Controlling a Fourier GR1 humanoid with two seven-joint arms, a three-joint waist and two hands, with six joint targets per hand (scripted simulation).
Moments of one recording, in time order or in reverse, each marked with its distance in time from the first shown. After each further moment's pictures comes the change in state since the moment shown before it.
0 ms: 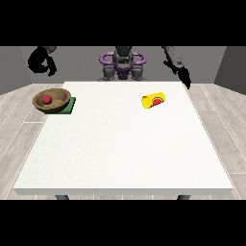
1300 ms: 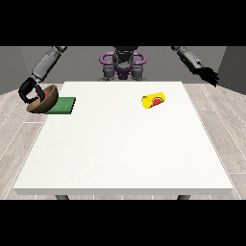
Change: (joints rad) left arm 0.022 0.260 0.228 -0.153 0.271 -0.233 -0.120; right arm -0.104 0.017 -0.499 0.470 -0.272 -0.168 -0.312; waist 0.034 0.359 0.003
